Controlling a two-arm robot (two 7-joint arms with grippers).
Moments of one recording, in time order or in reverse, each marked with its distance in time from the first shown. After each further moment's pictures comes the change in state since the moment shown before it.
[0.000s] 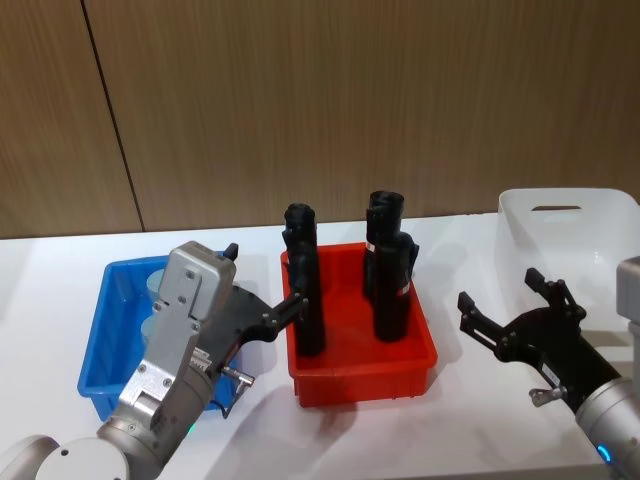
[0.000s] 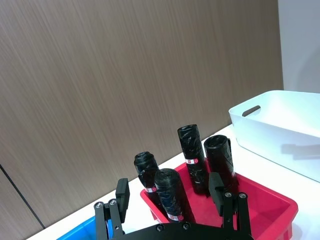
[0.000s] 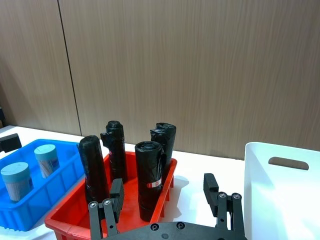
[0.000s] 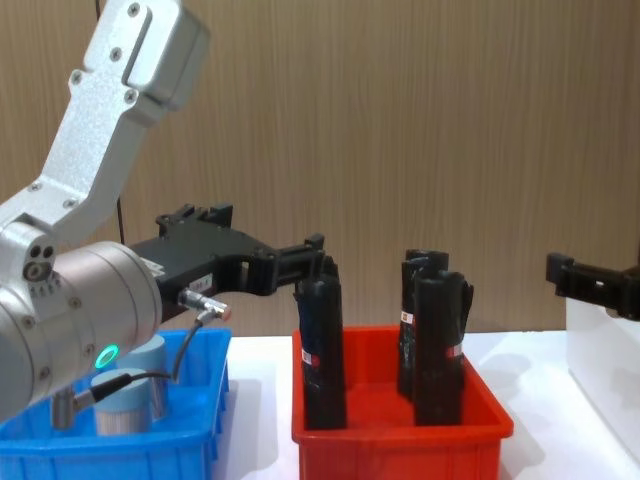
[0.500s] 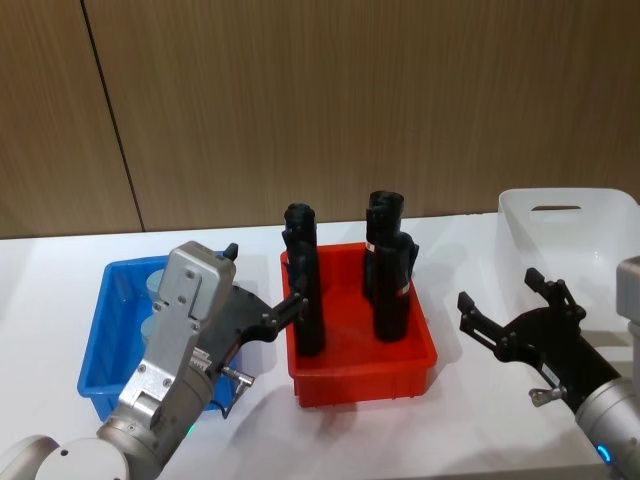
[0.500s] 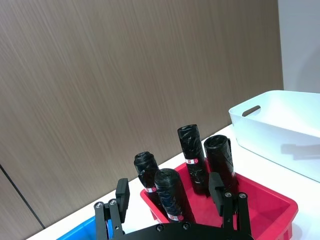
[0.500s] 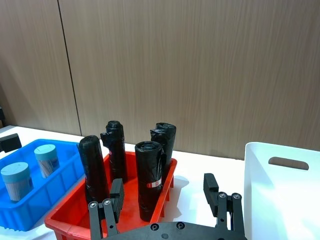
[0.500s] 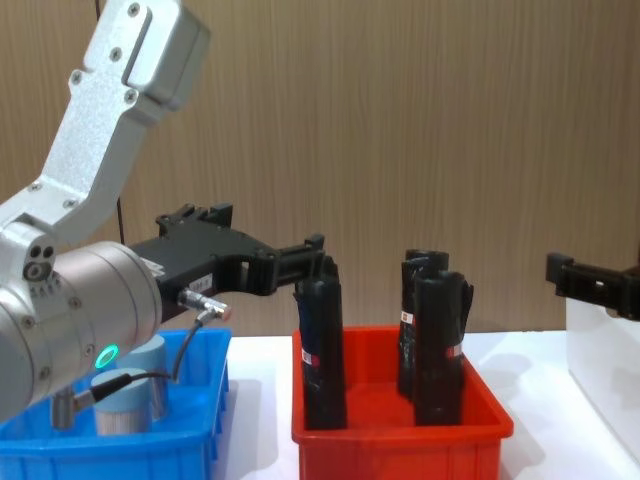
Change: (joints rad) left arm 0.000 0.000 0.000 0.000 0.000 0.000 0.000; right arm 0.000 0.000 0.000 0.000 0.000 0.000 0.000
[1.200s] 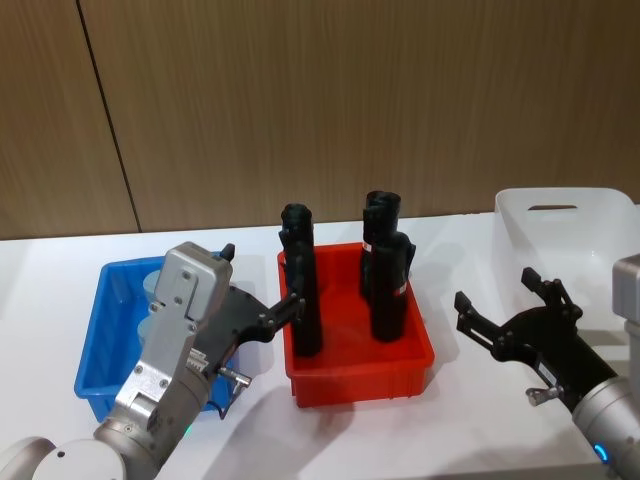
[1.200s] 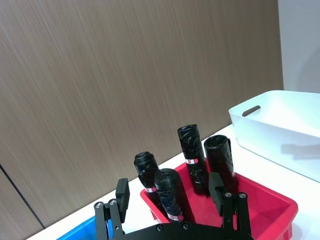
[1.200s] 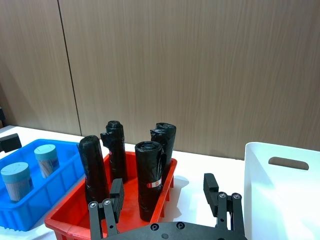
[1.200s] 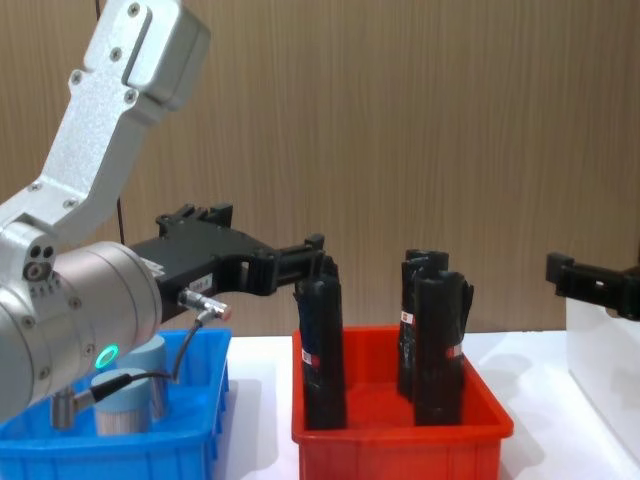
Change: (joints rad) left arm 0.000 0.000 0.000 0.000 0.000 0.000 0.000; right arm 0.000 0.000 0.000 0.000 0.000 0.000 0.000
